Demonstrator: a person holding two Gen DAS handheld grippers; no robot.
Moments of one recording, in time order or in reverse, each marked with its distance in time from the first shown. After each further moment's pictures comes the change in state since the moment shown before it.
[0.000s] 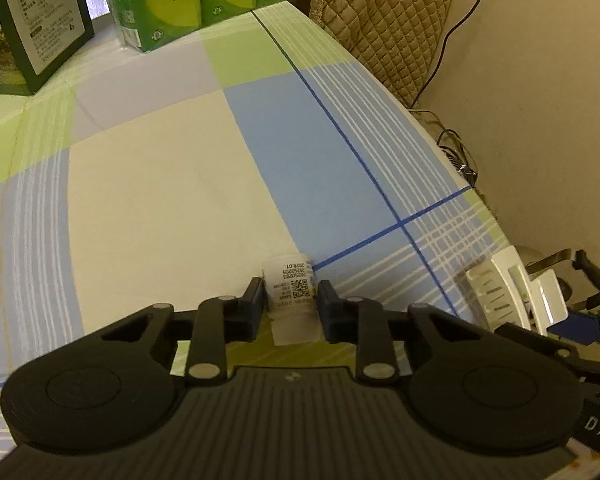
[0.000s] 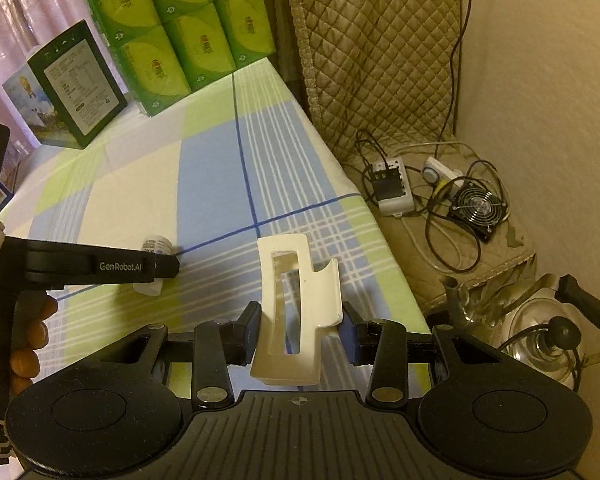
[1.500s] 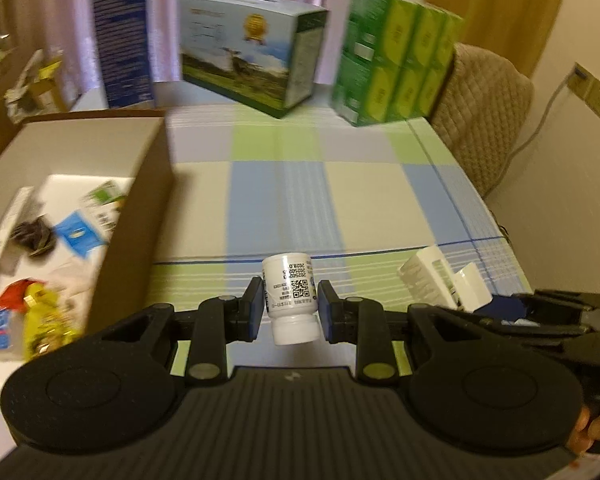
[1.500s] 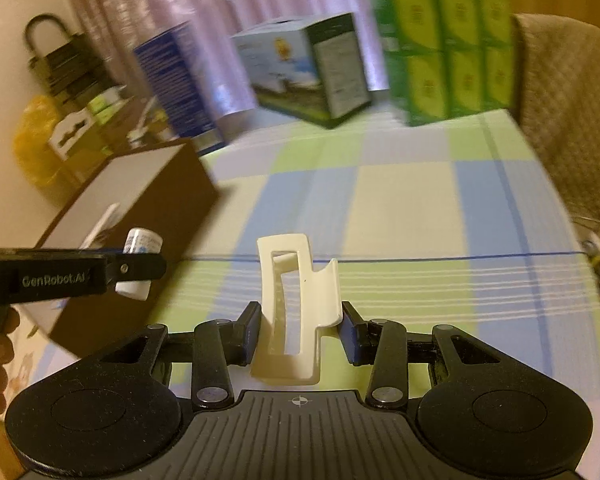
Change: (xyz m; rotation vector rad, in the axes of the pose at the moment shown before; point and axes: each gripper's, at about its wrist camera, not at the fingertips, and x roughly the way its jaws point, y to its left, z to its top) left arm -0.250 0.131 -0.145 -0.299 -0.246 0.165; right arm -0.072 0.180 -0.053 -0.329 -0.024 0.401
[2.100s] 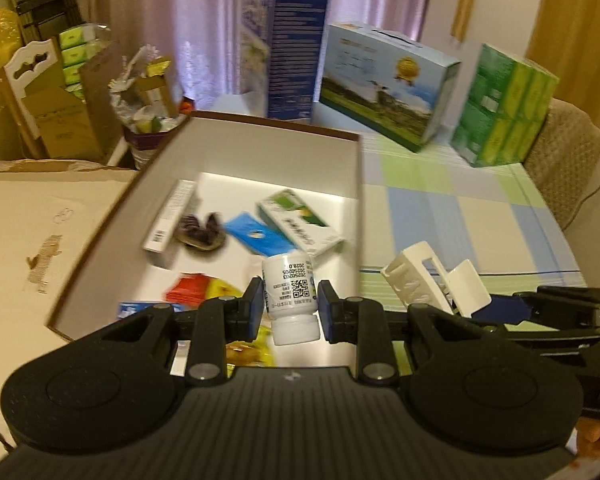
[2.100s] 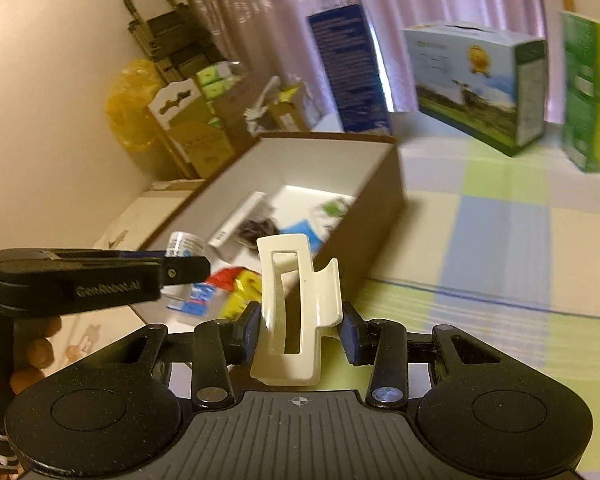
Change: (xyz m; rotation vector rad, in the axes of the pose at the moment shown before) left arm -0.062 0.159 -0.010 -0.108 -0.065 0.176; right arm 0.065 0.173 0.019 -0.155 0.010 0.223
